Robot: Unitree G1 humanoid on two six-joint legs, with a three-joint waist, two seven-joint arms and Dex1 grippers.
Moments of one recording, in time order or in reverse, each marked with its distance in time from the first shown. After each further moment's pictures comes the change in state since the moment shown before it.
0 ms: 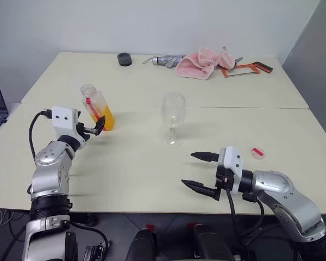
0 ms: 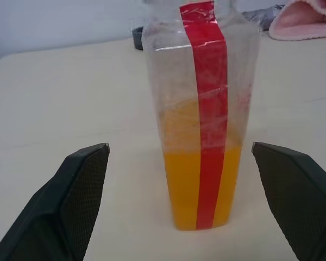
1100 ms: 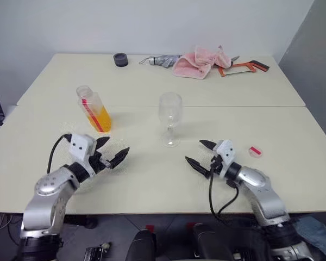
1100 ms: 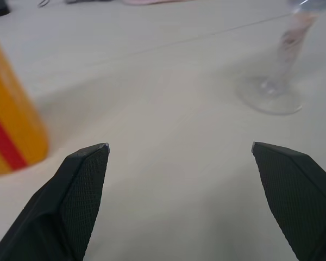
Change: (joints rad) left arm 0.418 -0.020 -0.055 -0.432 -0.111 0.090 -0.155; right arm -0.032 0.207 -0.040 0.361 -0.201 -0.268 -0.083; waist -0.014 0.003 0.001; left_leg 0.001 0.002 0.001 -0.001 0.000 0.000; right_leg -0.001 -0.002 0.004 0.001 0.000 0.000
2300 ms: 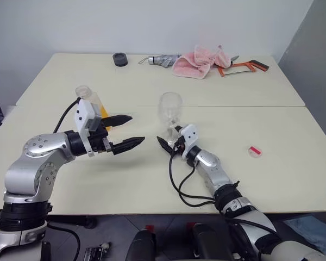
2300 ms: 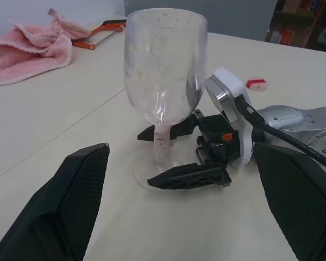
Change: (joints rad) left arm -0.327 0.230 -0.058 -0.067 -0.220 0.239 -0.414; right arm -0.509 0.417 -0.018 1.027 -0.152 -0.558 -0.215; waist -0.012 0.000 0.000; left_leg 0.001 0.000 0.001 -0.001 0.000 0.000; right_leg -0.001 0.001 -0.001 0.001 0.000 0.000
